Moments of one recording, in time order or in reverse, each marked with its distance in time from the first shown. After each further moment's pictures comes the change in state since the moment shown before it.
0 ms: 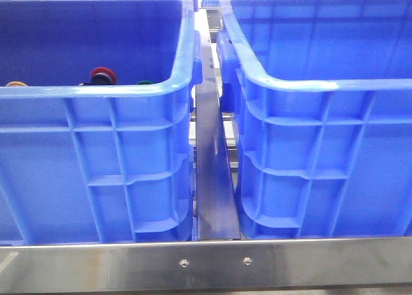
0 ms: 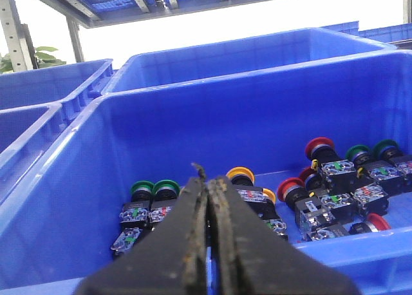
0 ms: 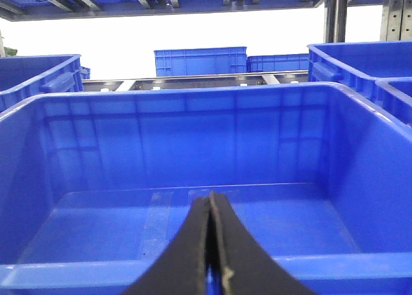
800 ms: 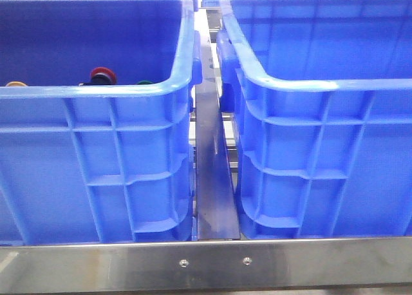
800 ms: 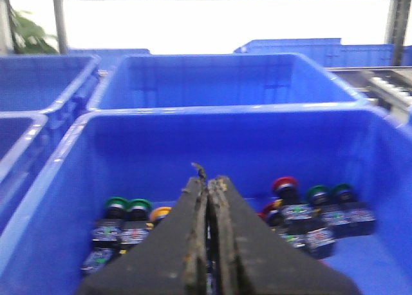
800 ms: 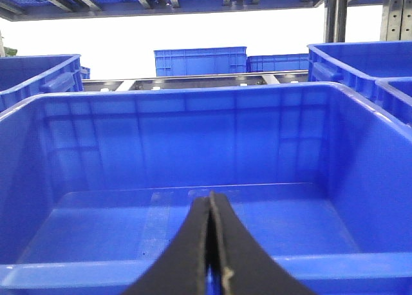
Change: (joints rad) left arm 0.000 0.153 -0.394 -0.180 0.344 0.000; right arm 0.000 0.000 0.000 0.000 0.000 0.000
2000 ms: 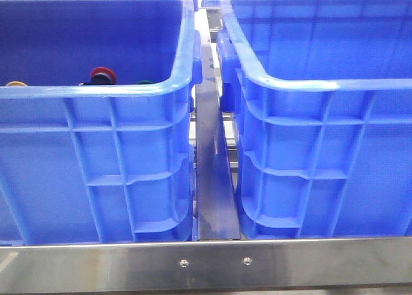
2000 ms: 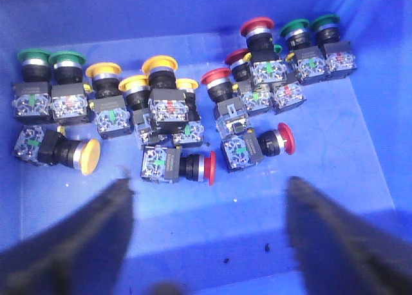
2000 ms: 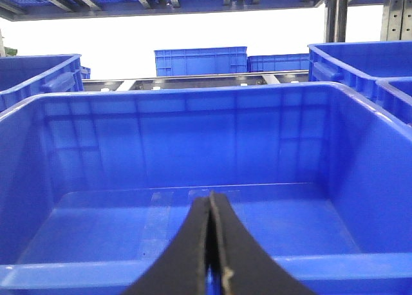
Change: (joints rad) left arm 0.000 0.737 -0.546 -0.049 0.538 0.050; right arm 0.000 0.000 0.000 0.000 0.000 0.000
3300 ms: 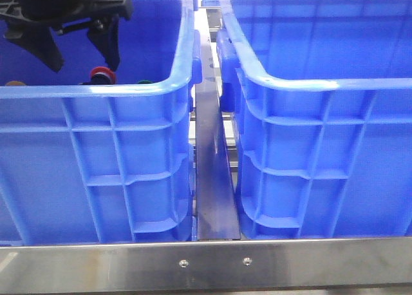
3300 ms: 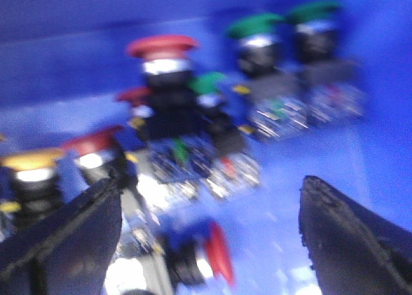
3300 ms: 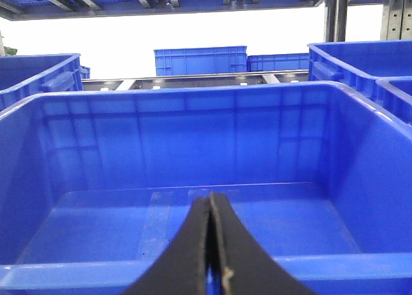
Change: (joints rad) left arm -0.390 0.821 -0.447 0.429 -0.087 -0.610; right arm 0.000 0.000 0.000 0.000 0.000 0.000
